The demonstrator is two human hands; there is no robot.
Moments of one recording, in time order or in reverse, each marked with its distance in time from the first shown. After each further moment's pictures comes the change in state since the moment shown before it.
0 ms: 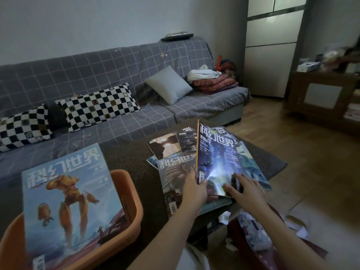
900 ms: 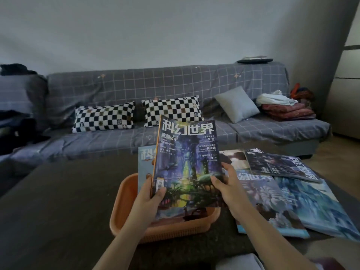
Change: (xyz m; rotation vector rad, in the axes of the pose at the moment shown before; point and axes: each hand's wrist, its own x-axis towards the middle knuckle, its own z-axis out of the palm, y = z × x) left_hand -0.138 -0.031 -0.287 -0.005 0.402 0.163; right_hand -0.066 -0.236 0.072 0.866 -0.334 -0.281
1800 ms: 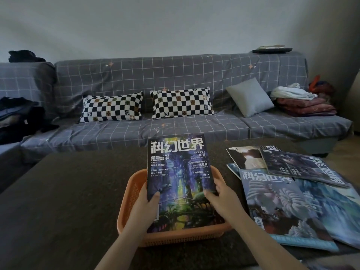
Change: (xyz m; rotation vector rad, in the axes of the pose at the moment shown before) left_hand 0.028 -0.041 -0.023 0.171 0.101 -0.251; right_hand 0.018 0.029 0.045 -0.471 -0.206 -0.015
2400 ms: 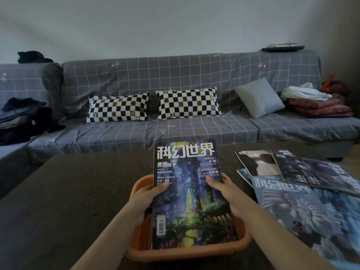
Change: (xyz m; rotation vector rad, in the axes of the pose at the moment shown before) left_hand 0.055 0.007 -0.022 -0.534 -0.303 -0.239; right_hand 0.054 -0.010 0.002 0.646 -0.103 0.257
